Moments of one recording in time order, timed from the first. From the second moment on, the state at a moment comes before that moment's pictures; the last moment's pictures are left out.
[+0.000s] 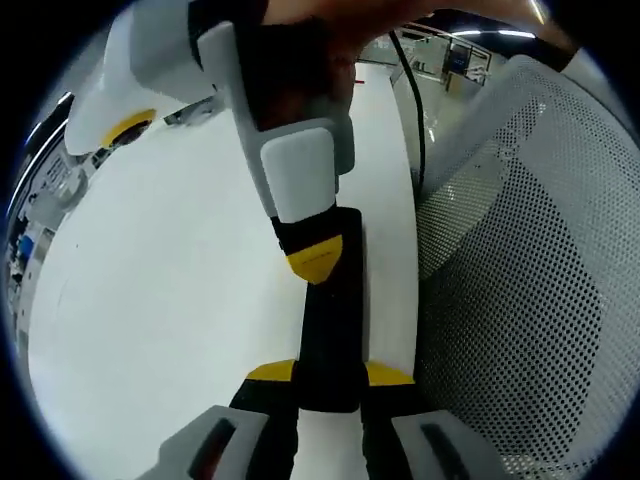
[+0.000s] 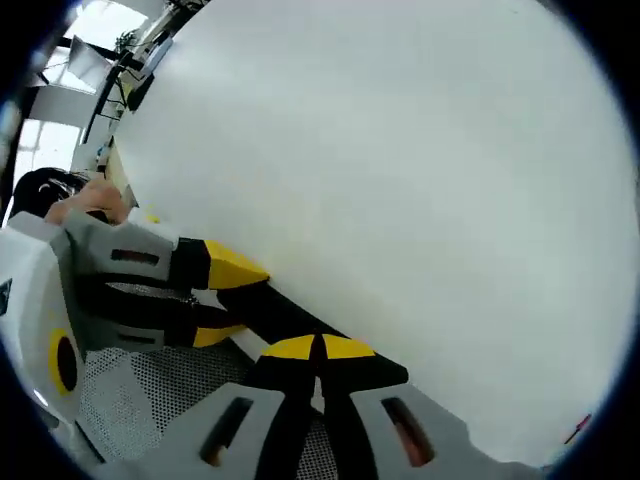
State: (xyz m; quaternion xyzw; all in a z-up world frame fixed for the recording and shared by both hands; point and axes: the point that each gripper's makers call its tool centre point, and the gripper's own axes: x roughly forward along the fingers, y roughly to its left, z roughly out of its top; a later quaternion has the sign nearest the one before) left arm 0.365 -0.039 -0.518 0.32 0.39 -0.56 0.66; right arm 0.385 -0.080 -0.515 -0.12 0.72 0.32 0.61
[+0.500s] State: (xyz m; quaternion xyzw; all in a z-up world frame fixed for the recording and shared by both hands) left arm 0.365 -0.039 -0.519 0.32 0.39 -0.55 0.67; right arm 0.384 -0.082 -0.514 -0.17 0.71 0.33 0.61
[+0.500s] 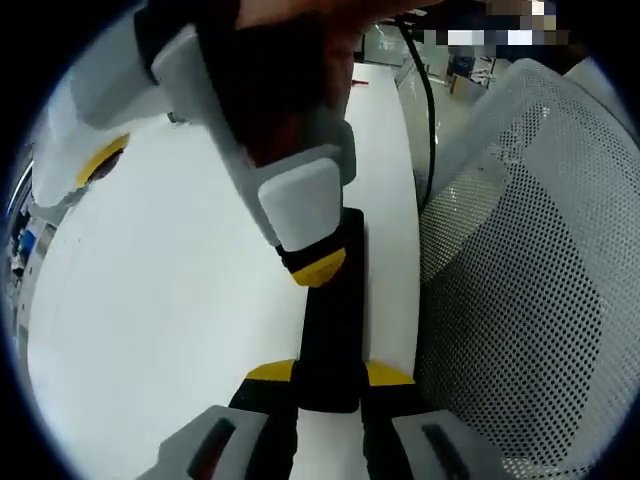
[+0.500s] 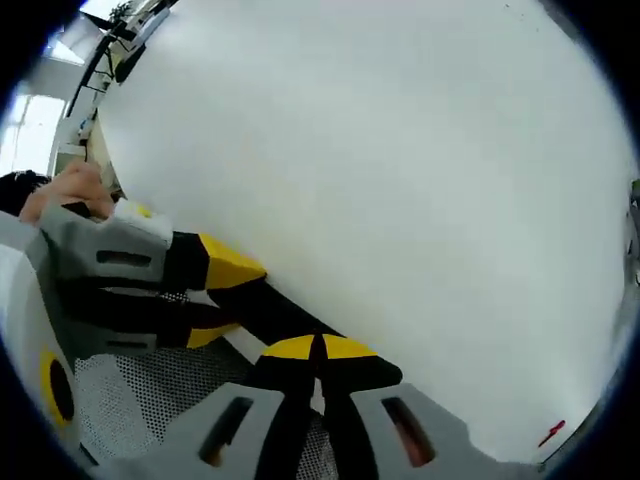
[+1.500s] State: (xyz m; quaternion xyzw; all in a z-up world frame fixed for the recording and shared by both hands) left arm 0.365 -0.039 -0.518 0.31 0.39 -0.55 0.67; right arm 0.373 -0.078 -0.509 -0.19 0.59 0.43 0.66
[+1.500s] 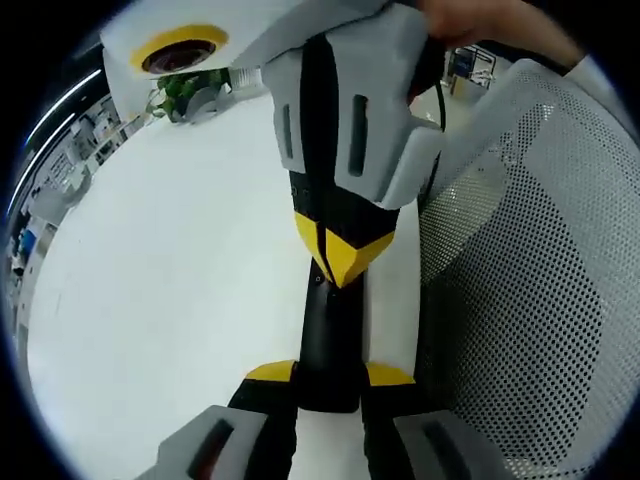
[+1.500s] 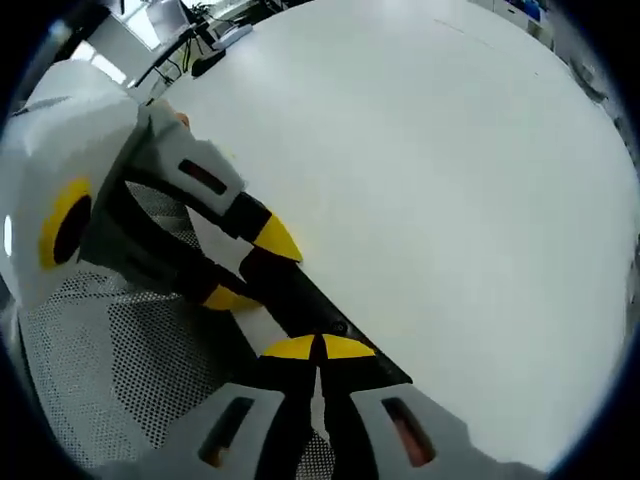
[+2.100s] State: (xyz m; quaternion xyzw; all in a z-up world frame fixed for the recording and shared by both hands) left arm 0.366 -0.039 -0.518 0.31 0.39 -0.55 0.67; right arm 0.376 -0.079 -0.511 -0.19 0.57 0.43 0.68
